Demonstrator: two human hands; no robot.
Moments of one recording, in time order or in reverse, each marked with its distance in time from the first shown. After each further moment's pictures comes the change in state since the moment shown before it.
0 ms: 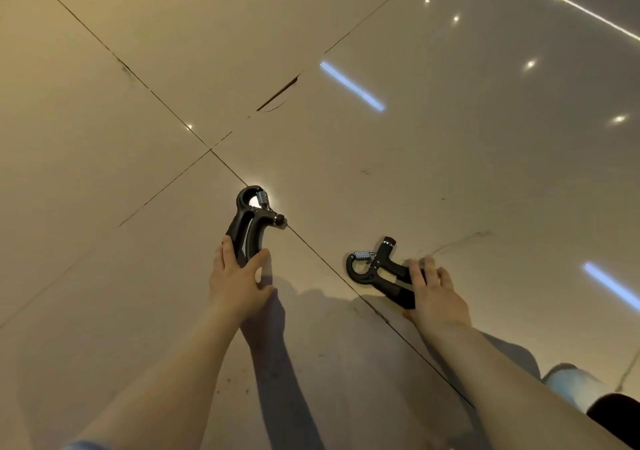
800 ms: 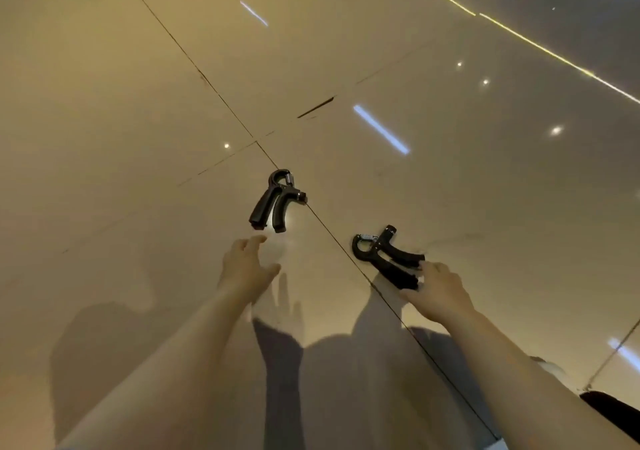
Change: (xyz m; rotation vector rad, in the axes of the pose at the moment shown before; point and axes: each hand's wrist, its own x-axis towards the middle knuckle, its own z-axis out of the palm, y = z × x) left_hand -0.110 0.011 -0.028 -0.496 0.124 -0.204; right_hand -0.080 0.004 -0.053 0.201 -0.022 -0.032
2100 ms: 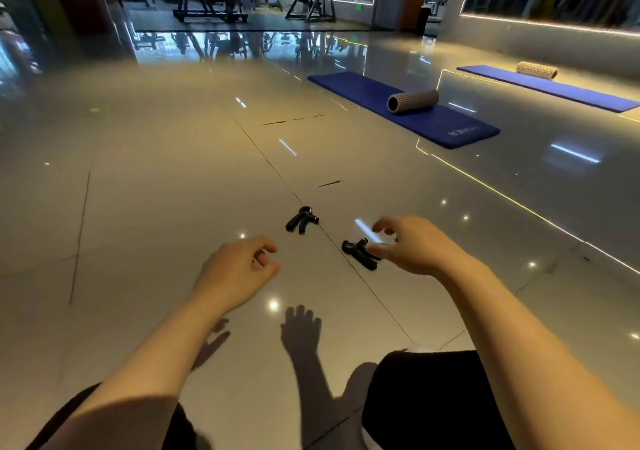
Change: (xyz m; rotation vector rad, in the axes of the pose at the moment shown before) left_hand -0.478 -0.056 -0.099 -0.108 0.381 0.461; right_hand -0.454 0.015 -0.080 -0.142 0.341 -0.594
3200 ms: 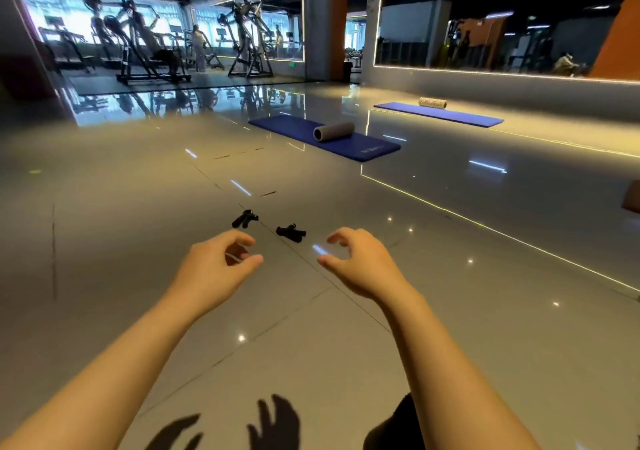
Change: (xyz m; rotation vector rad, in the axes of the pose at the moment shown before) left_hand -0.346 0.189 -0.006 -0.149 0.074 0.150; right_hand -0.413 0.024 0.021 0.285 0.346 0.051
